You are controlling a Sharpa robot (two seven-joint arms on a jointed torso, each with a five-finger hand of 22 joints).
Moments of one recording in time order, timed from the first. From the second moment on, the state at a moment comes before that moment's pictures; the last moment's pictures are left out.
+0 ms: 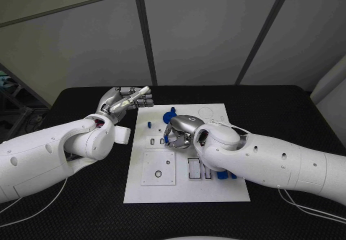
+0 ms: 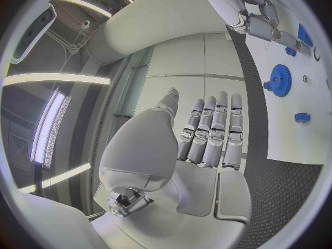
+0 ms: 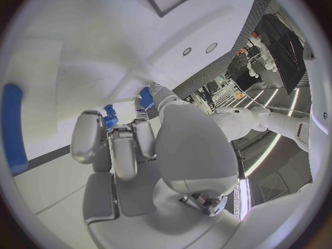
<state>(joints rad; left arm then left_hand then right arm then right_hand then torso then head) 1.13 -0.93 0.08 1.60 -0.09 -0.38 0.44 1.34 -0.02 0.09 0.10 0.08 1.00 0.22 0.07 0.07 1.06 0.17 0.09 0.07 1.08 0.13 0.15 0.08 0.19 0.80 0.25 0.35 0.15 1.12 -0.52 0.02 1.51 -1.62 -0.22 -0.36 1.35 -0.13 0.18 0.12 0.21 1.01 0.15 0.08 0.07 1.43 0.06 1.38 1.31 1.47 -0.01 1.57 1.31 0.09 1.36 0.09 1.39 1.18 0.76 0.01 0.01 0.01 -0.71</state>
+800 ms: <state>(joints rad) 1.13 -0.94 0.08 1.59 -0.19 -0.36 0.35 1.31 -0.02 0.09 0.09 0.08 1.08 0.17 0.07 0.07 1.25 0.10 0.12 0.08 1.33 0.05 0.23 0.16 0.19 0.95 0.18 0.47 0.19 1.12 -0.62 0.02 1.63 -1.60 -0.39 -0.28 1.39 -0.17 0.13 0.20 0.20 0.90 0.17 0.09 0.07 1.40 0.09 1.35 1.31 1.46 0.01 1.57 1.31 0.09 1.34 0.12 1.36 1.15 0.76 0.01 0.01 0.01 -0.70</state>
